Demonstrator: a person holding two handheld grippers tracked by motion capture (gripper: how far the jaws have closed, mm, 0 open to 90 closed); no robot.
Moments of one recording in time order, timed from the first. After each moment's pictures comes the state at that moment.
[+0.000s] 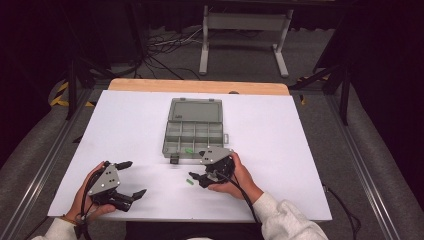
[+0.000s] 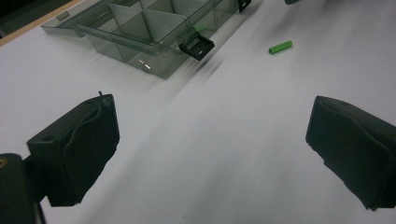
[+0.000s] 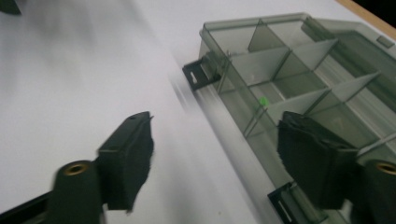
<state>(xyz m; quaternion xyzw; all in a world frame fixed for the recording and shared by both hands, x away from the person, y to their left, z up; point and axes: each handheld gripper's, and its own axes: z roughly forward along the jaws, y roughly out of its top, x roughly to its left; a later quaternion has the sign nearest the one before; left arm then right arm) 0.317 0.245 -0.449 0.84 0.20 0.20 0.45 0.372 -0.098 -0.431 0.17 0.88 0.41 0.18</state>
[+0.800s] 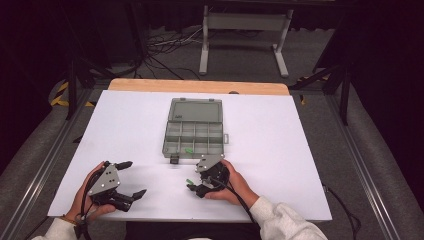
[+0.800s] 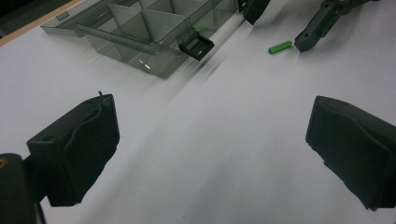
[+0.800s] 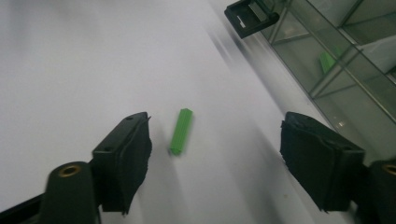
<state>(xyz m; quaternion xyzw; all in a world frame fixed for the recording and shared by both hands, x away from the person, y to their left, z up) 0.317 0.245 -0.449 0.85 0.20 0.20 0.45 0.369 -0.087 -0.463 0.17 0.90 0.38 0.11</state>
